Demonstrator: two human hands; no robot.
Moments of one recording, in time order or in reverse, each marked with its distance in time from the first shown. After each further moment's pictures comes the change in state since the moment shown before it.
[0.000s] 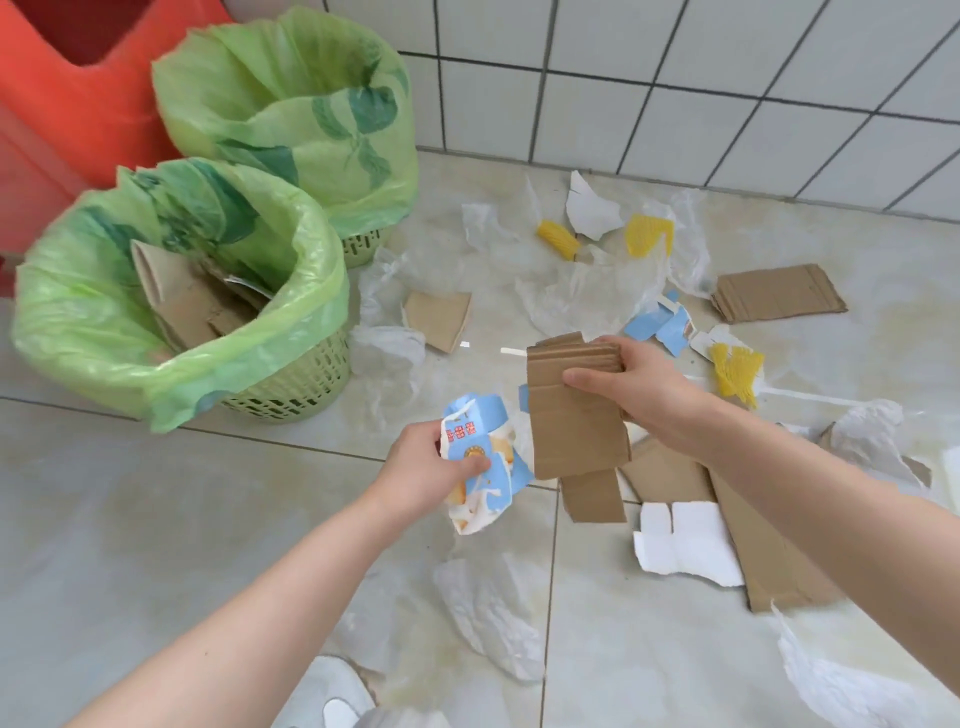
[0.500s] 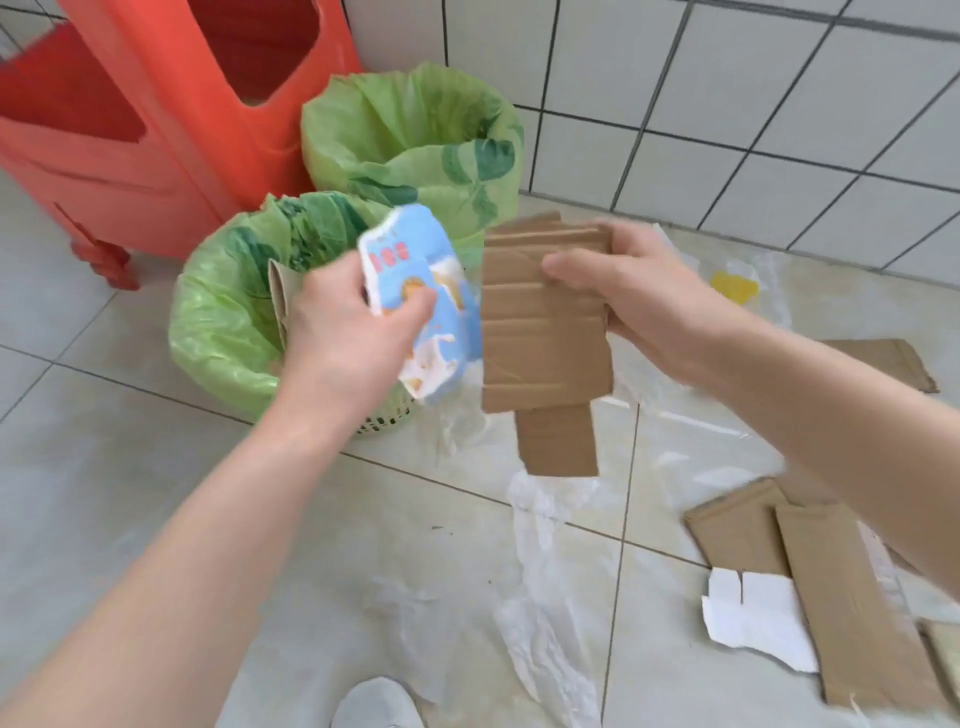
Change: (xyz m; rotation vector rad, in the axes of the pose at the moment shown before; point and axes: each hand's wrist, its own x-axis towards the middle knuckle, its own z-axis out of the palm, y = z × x) left_hand -0.049 0.096 -0.143 -0.028 0.677 0.362; right_hand -0.010 -0.159 0.071 0.103 -0.138 -0.352
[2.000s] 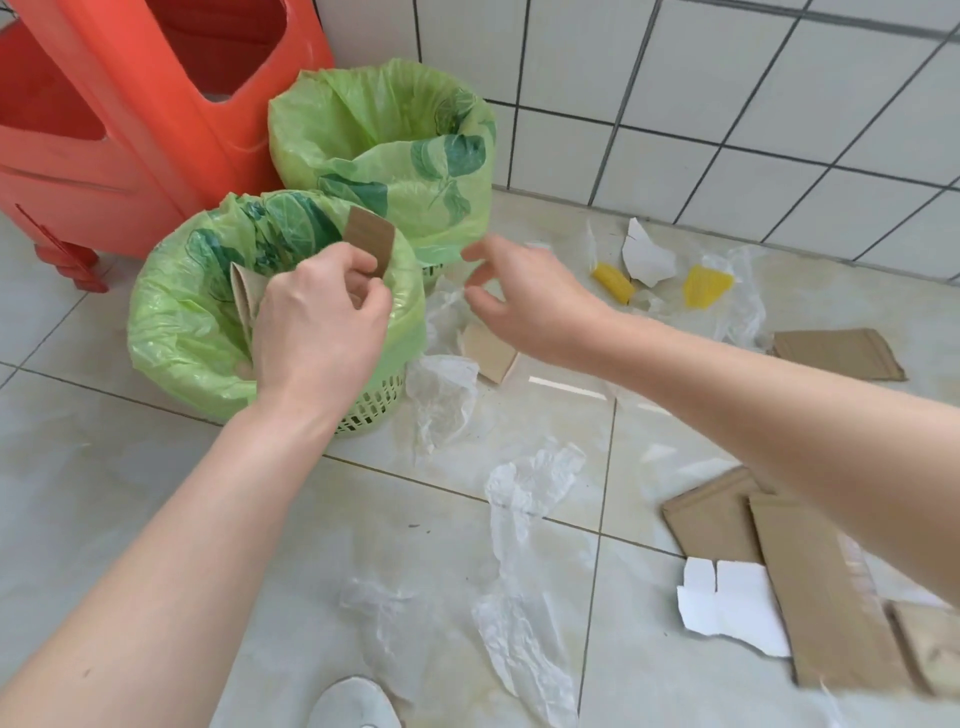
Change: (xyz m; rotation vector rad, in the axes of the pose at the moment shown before) left_hand 0.014 -0.014 0.015 0.366 0.121 0.178; right_hand 0.031 0.022 0.027 -0.910 -0.064 -0.266
